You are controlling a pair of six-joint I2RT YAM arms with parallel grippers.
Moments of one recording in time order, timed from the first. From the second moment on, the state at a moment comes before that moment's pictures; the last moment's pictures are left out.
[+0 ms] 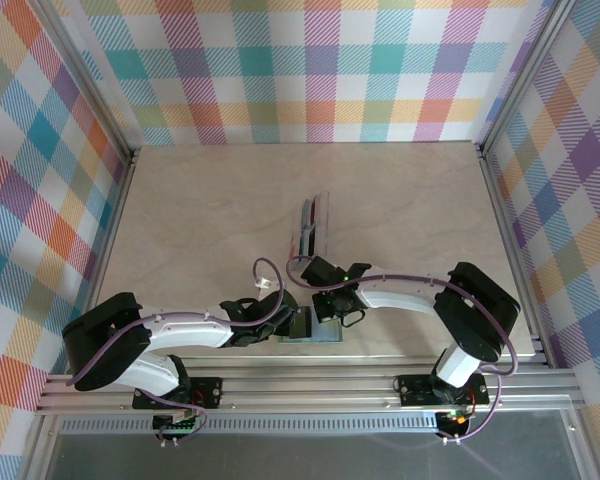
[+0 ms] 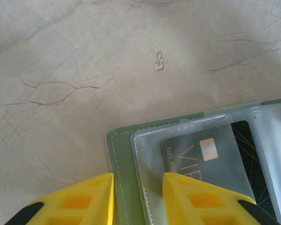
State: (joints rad) left arm -1.06 1.41 0.54 -0.16 -0.28 -0.90; right arm 0.98 1.64 0.91 -0.57 0.08 0.64
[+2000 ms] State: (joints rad) left arm -1.07 1.30 0.49 -0.27 -0.30 -0.92; right arm 0.96 1.67 0.98 -0.41 -0.27 0.62
